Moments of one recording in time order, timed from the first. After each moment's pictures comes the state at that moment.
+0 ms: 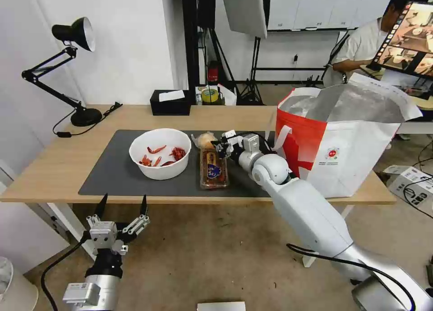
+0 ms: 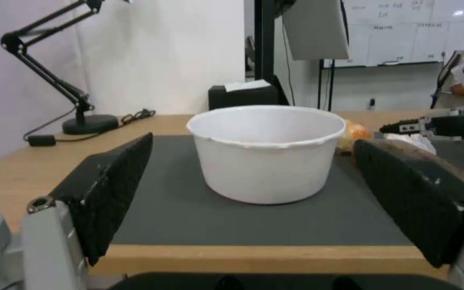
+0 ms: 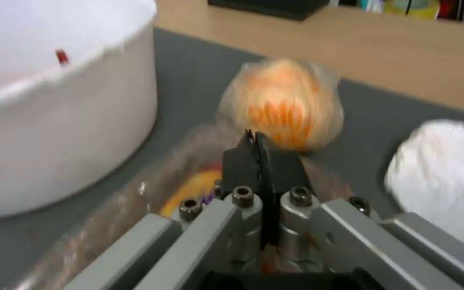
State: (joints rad) left arm 1.83 -1.43 -0.61 -2.31 -0.11 -0.14 -0.05; right arm -0.49 1.24 -0.12 1.42 0.59 -0.47 -0.10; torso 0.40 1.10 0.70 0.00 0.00
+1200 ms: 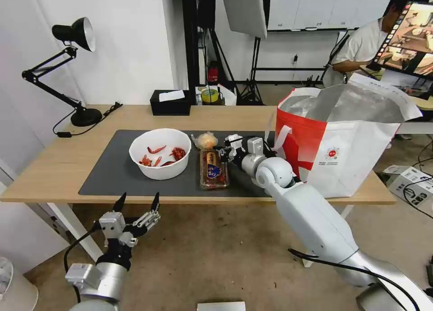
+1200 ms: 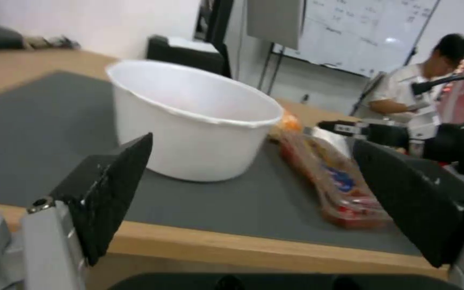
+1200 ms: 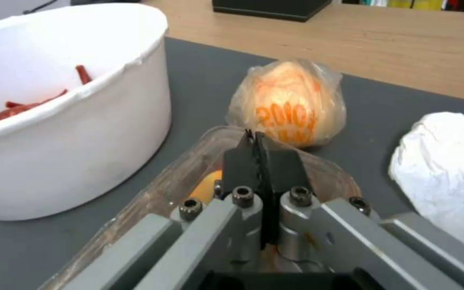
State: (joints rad) left arm 1.73 -1.26 -0.56 -2.30 -0.53 0.03 -0.05; right arm -0.51 1.22 -0.09 1.47 0.66 -0.49 -0.09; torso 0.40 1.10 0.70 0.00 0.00
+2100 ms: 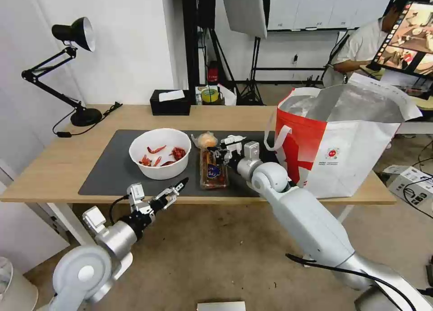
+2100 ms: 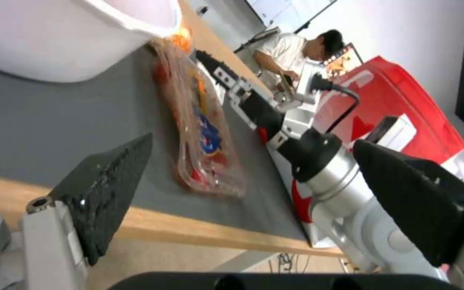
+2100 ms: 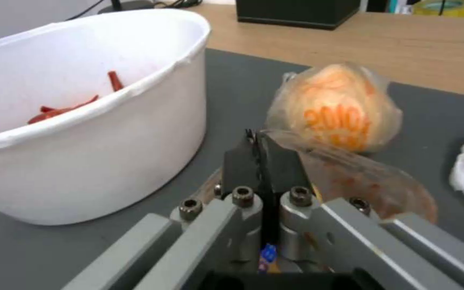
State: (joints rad) left arm 1.39 -1.03 -0.51 -2.16 -1.41 0.38 -0.06; right arm -0.53 1.24 -0.13 1.46 0.66 -0.41 -0.09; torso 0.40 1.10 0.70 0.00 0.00
